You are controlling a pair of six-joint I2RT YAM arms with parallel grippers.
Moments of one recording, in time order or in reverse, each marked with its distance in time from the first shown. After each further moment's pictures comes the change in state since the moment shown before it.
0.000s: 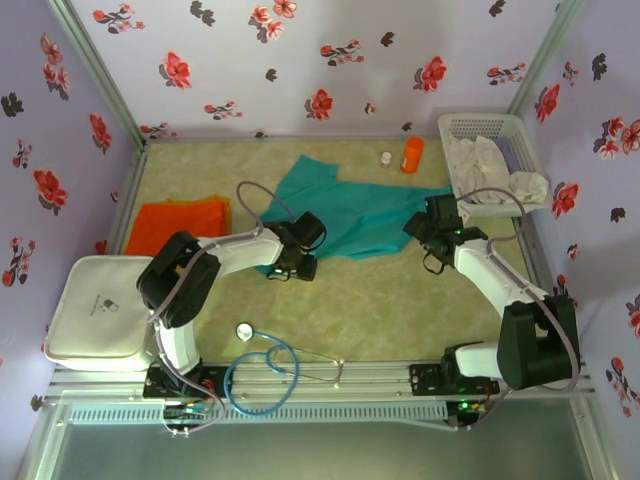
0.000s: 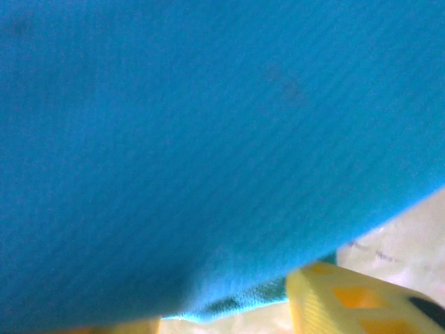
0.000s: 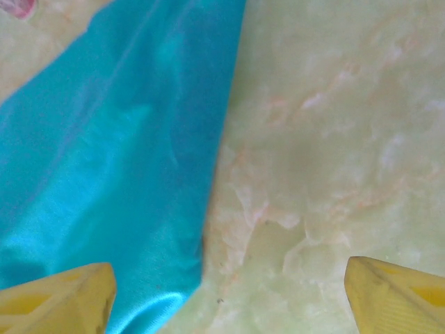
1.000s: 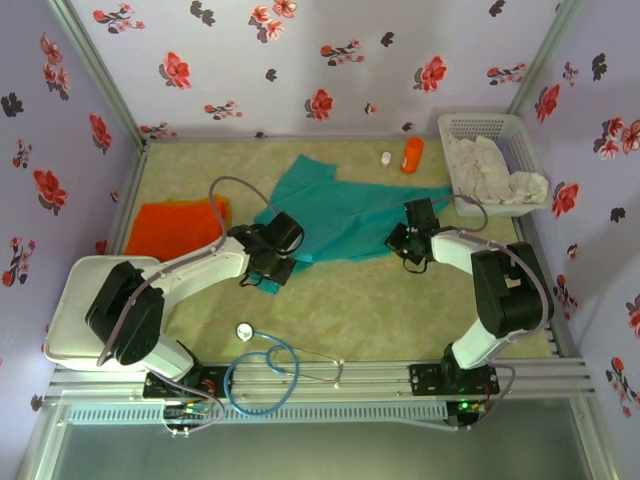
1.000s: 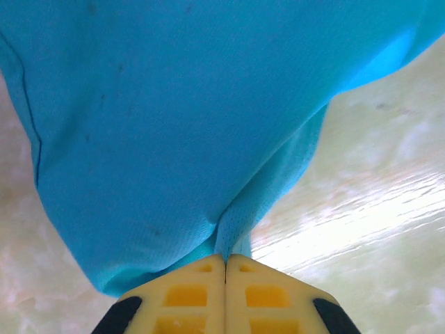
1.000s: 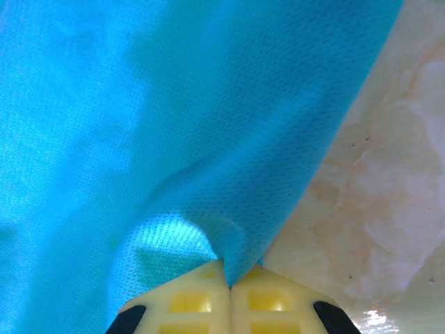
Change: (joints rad) left arm 0.034 -0.333 -0.145 -0.160 -0.087 0.246; right arm 0.051 0.313 -0.001 0.262 -0.287 0.002
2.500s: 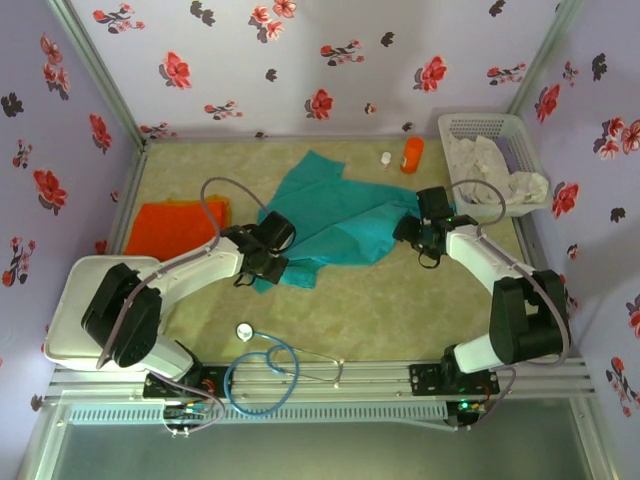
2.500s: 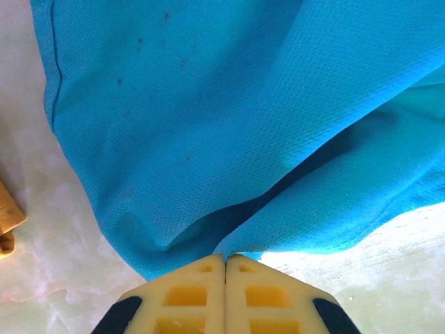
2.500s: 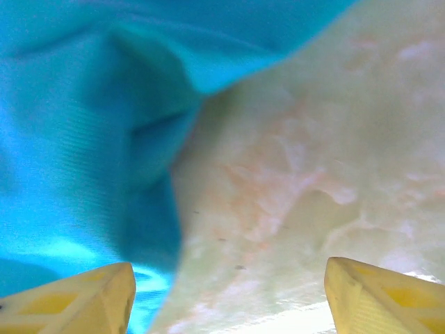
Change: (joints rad) left arm 0.034 -0.012 -0.030 0.025 -0.022 0.013; right arm -0.048 -0.170 0.084 -0.324 0.137 -0.161
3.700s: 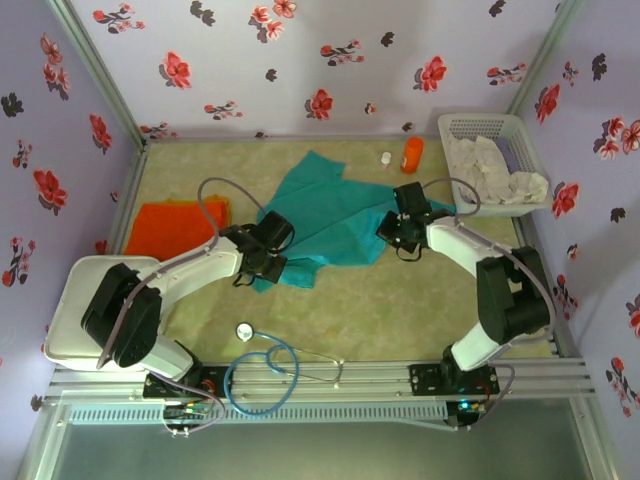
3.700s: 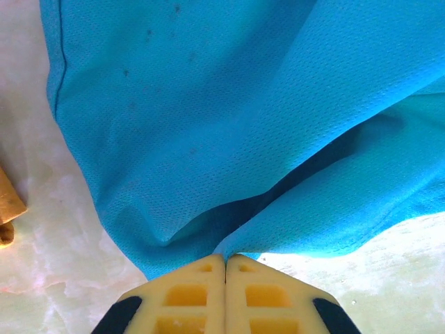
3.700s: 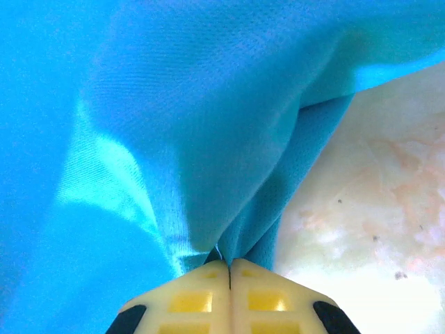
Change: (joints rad) left arm 0.018 -0.004 -0.006 -0.001 -0.002 -0.037; right arm 0.126 0.111 0.112 0.066 -0.121 0.151
